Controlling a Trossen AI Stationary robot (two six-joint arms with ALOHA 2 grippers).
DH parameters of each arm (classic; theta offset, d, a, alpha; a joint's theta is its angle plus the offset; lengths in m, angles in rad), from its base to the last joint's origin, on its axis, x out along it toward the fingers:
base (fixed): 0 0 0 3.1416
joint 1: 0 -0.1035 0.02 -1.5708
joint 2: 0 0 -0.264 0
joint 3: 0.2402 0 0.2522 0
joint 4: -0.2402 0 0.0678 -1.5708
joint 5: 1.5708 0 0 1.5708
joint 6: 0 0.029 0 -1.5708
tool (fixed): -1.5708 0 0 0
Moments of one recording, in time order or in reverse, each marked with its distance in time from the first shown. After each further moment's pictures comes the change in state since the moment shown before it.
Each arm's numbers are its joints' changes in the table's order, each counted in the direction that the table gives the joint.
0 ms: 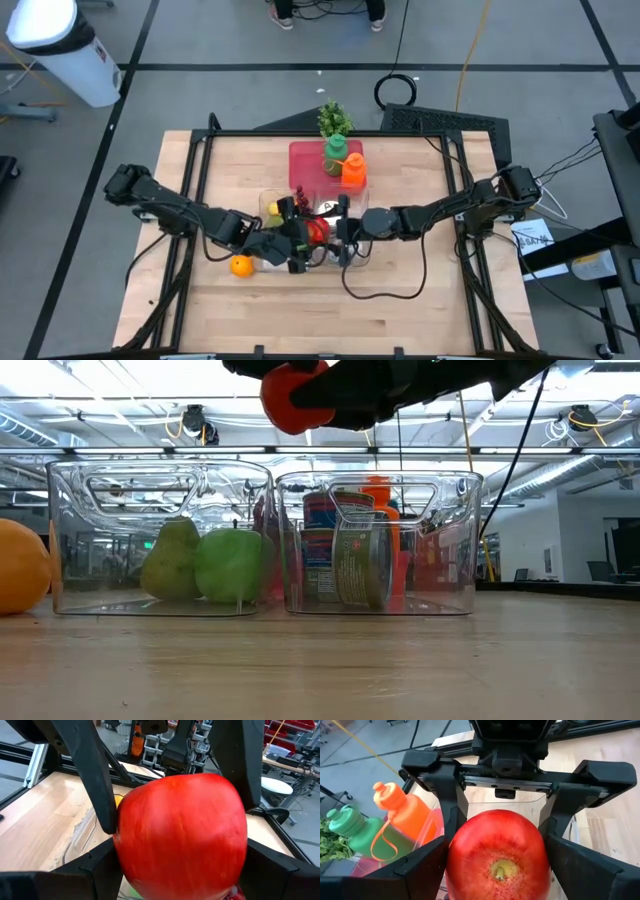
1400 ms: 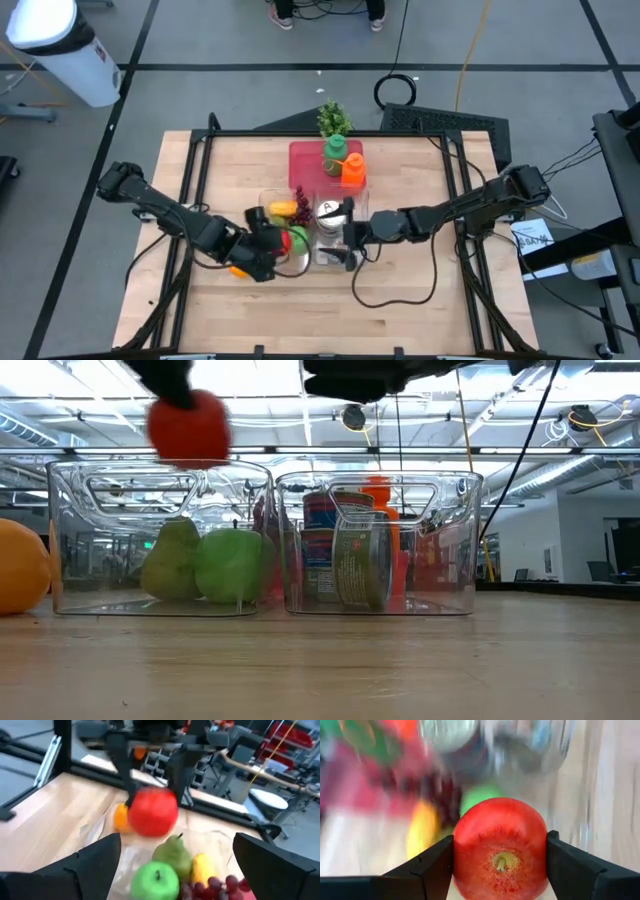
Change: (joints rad) left arm 0.095 0.073 -0.005 -0.508 -0.074 -0.351; right arm -0.057 0.070 0.008 -0.076 -0.025 -0.071
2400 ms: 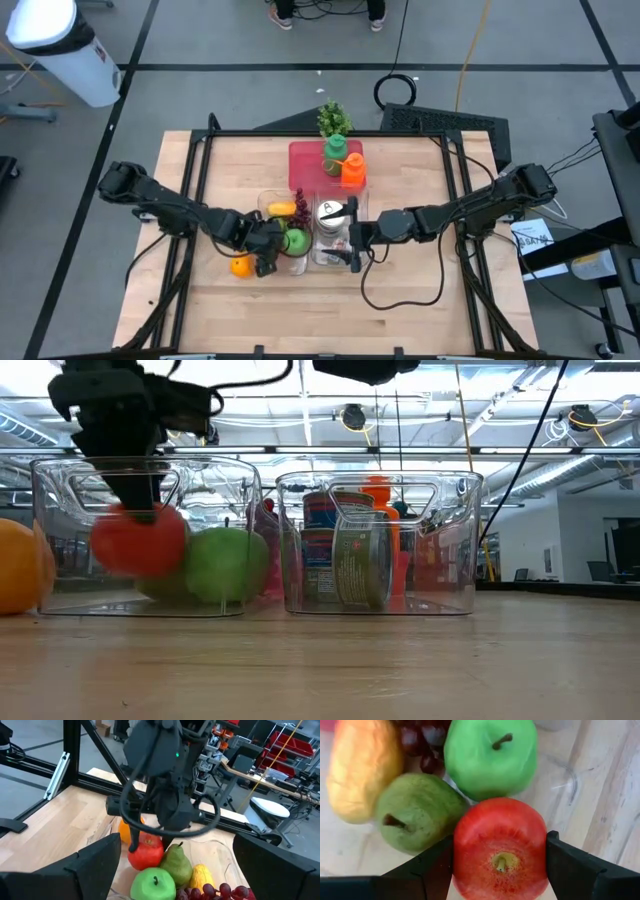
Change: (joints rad) left arm -0.158 0.000 -0.281 0.208 -0.303 -0.116; right arm -0.030 0.051 -0.004 -0.012 0.003 0.001
